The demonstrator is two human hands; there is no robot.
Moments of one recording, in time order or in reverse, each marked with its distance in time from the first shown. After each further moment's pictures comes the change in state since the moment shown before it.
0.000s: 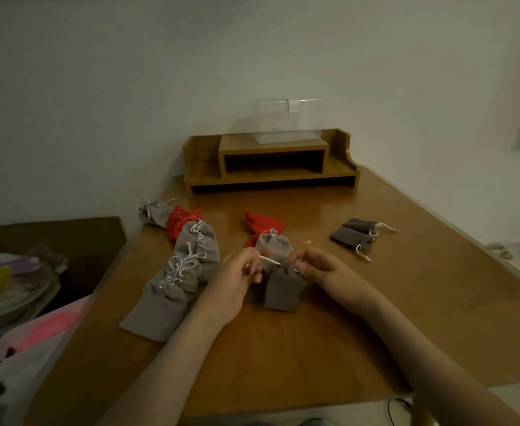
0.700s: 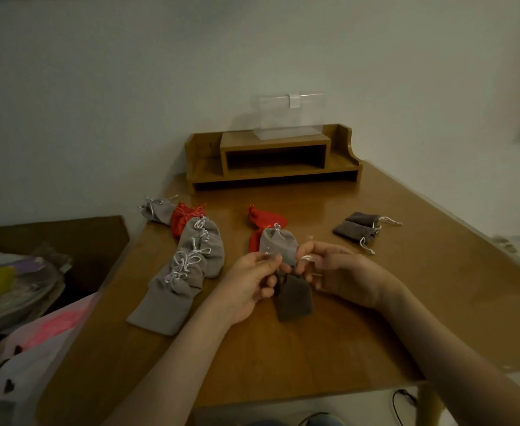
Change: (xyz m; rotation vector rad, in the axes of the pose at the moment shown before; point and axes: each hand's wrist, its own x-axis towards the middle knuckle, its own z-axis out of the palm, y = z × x) left_hand -0.010 -0.002 0.007 -0.045 -0.096 -0.219; right_hand -0.007 -0.005 -0.014 0.630 -0.327 0.097
